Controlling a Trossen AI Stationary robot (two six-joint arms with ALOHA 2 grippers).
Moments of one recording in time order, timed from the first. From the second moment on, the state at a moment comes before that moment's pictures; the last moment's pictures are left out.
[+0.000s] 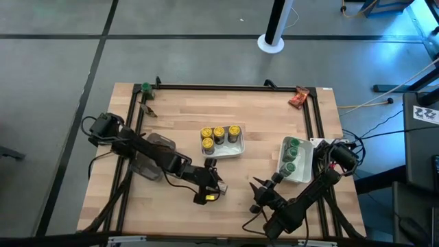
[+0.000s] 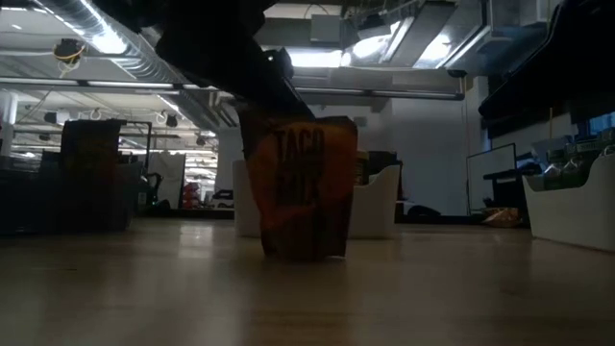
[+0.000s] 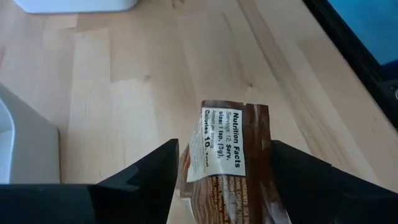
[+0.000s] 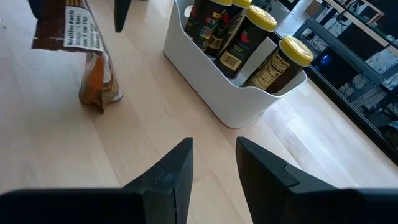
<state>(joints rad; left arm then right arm) -0.39 1.75 1.04 -0.02 -0.15 -0.08 0.85 2.01 1.37 -1.12 1.06 1.35</state>
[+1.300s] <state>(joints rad) -0.40 1.81 1.10 -0.16 -0.23 -0.15 0.85 2.01 1.37 -1.10 1.08 1.34</state>
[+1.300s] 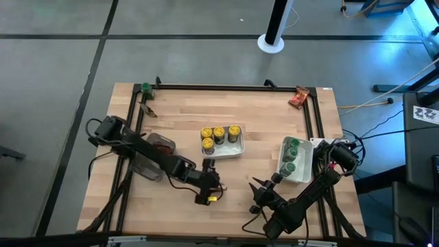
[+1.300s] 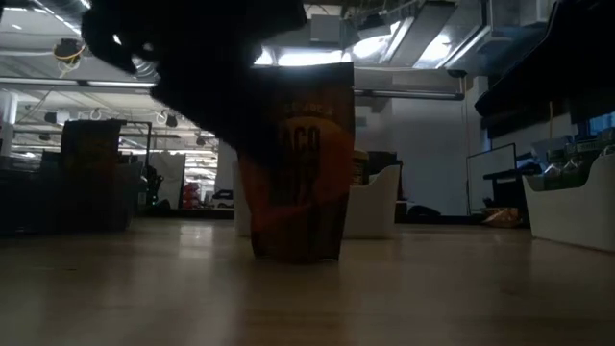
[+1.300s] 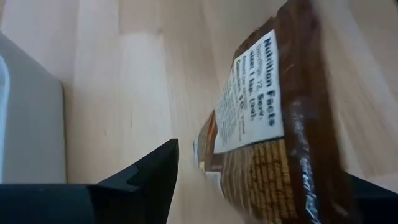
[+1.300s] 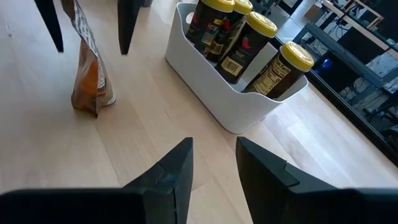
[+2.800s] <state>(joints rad) -0.46 1.56 1.10 -0.55 -0.31 -0.11 0.85 2.01 1.37 -1.09 1.09 1.33</state>
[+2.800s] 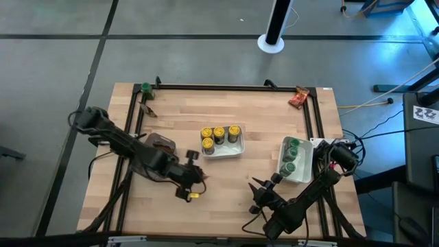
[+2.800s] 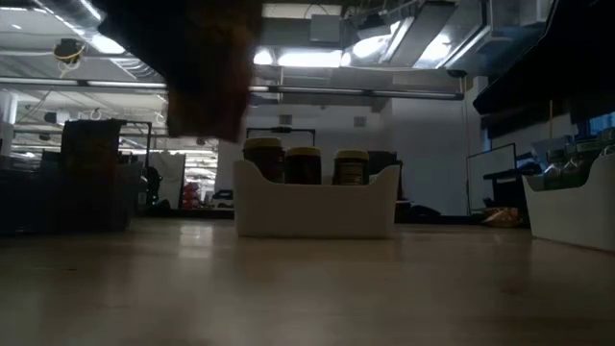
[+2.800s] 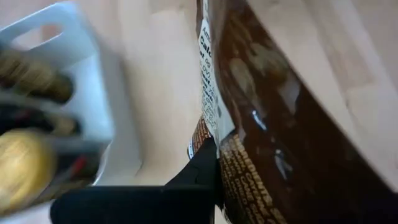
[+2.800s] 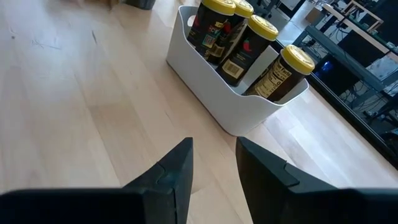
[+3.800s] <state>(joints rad) -0.53 0.98 0.65 -0.90 -0.44 -0.47 0.83 2.01 1.37 -1.07 1.11 1.33</state>
